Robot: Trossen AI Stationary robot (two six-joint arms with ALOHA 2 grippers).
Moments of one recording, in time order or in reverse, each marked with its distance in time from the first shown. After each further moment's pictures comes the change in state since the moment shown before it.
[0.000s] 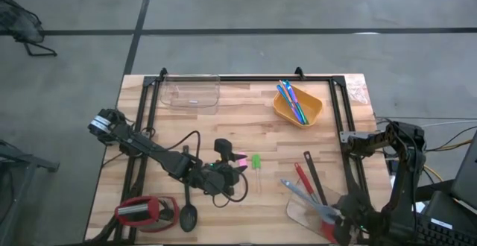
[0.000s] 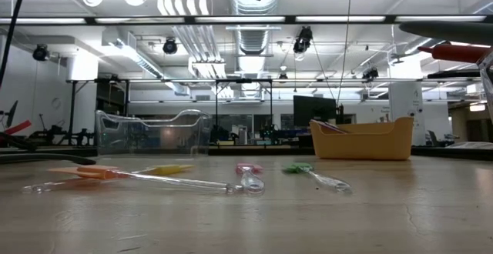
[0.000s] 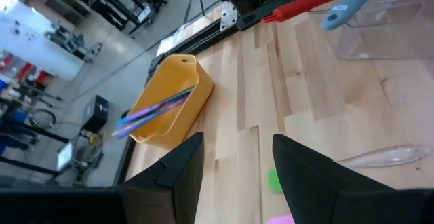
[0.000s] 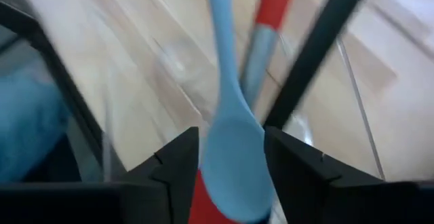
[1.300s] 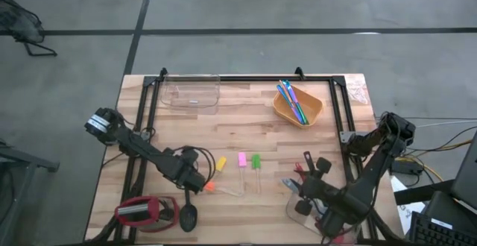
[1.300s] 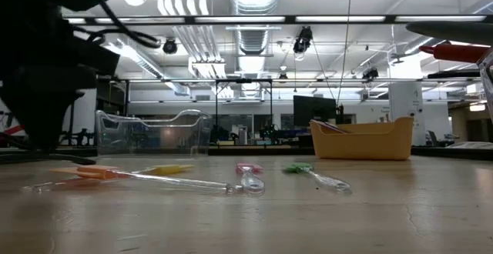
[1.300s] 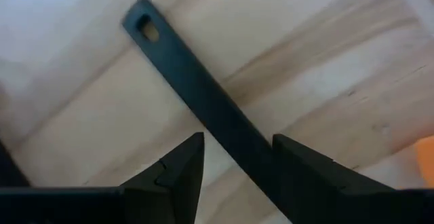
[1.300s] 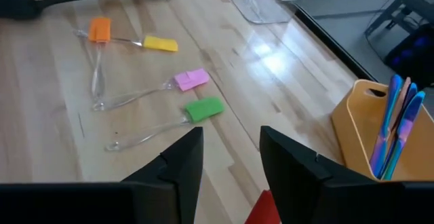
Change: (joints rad) left arm -0.040 -0.032 -0.271 -0.878 0.568 -1.676; right arm -0.421 -0.037 0.025 0.002 0.422 -0.743
